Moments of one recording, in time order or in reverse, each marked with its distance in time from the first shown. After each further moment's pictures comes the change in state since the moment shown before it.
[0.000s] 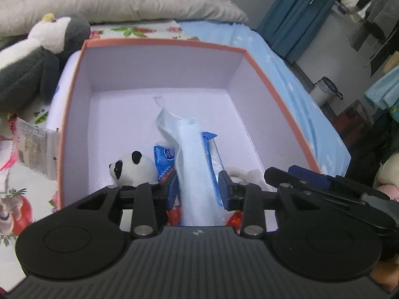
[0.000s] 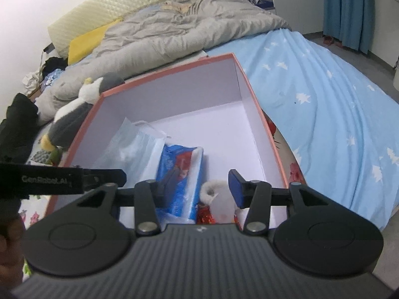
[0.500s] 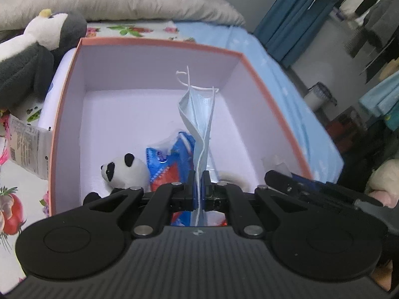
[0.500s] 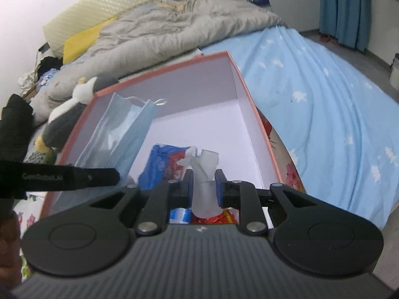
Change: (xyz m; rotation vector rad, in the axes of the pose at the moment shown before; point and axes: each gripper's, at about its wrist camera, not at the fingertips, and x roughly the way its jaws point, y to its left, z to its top) left arm -0.008 -0.002 0.007 -0.030 -0.017 -0.051; right arm 0.015 -0.008 0.003 0.017 0.021 -0.029
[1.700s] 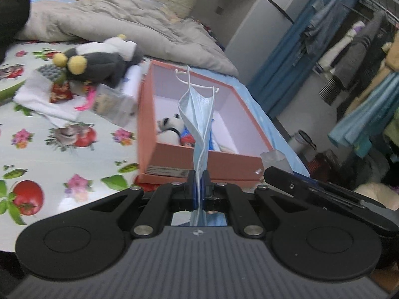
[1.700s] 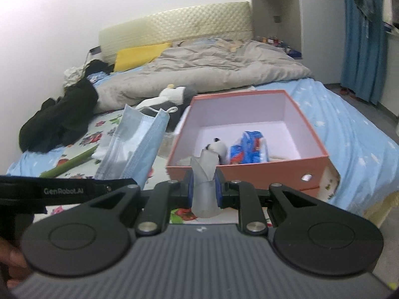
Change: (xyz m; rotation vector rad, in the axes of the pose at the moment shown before) left arm -0.240 0.051 -0.213 -0.104 -0.291 -0.044; right arm -0.193 0.131 -0.126 -0.181 -0.209 0.069
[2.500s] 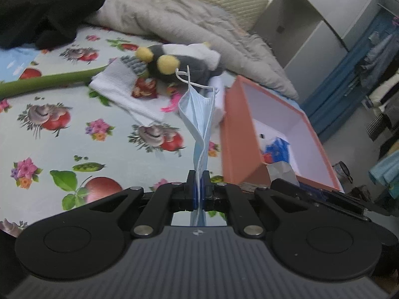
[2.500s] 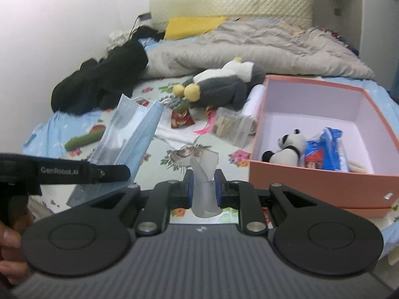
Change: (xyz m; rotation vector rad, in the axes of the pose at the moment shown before) left arm -0.020 0.120 0.008 -0.184 -0.039 0.209; right arm 0.076 0.090 -0.002 -0.161 0.109 0.196
